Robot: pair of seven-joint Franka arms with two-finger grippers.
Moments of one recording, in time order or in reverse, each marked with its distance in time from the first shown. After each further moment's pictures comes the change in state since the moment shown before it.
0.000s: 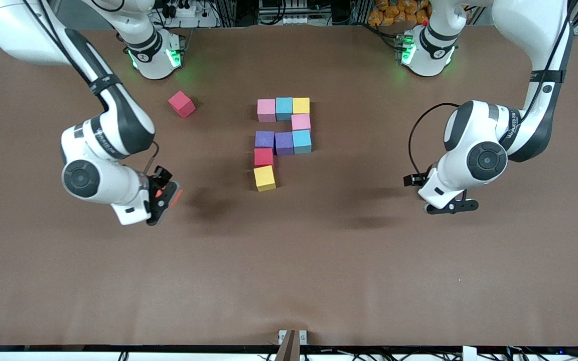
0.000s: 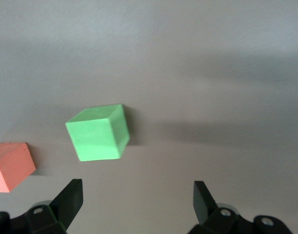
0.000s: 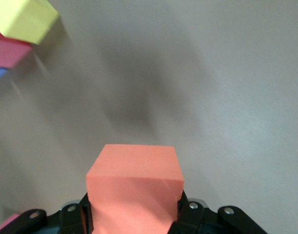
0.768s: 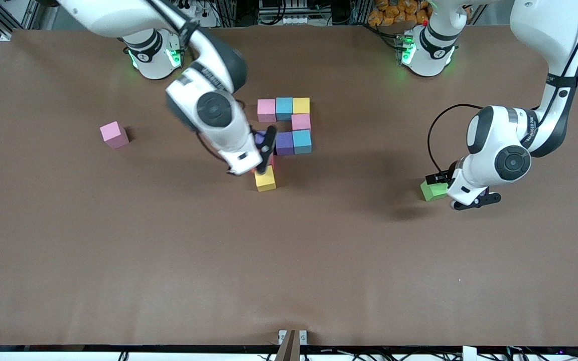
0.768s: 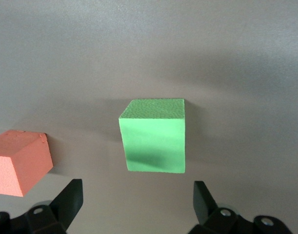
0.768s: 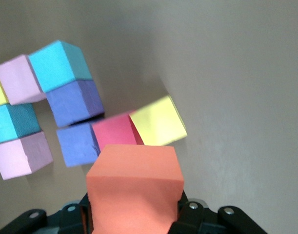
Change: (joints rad) left arm 0.136 -0.009 -0.011 -0.153 0.014 0.126 0.000; right arm 0.401 0.008 0.045 0.083 -0.063 0.014 0.142
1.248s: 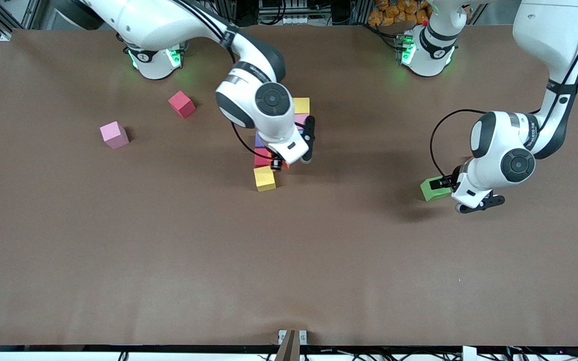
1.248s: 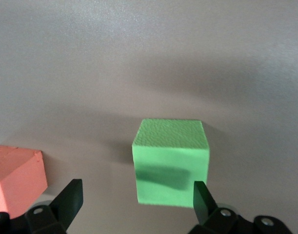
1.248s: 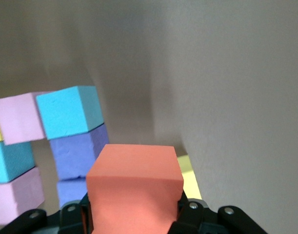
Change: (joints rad) left arm 0.049 0.053 -0.001 -0.022 0.000 0.108 0.000; right arm 0.233 0.177 -0.097 0.177 -0.075 0.025 0.002
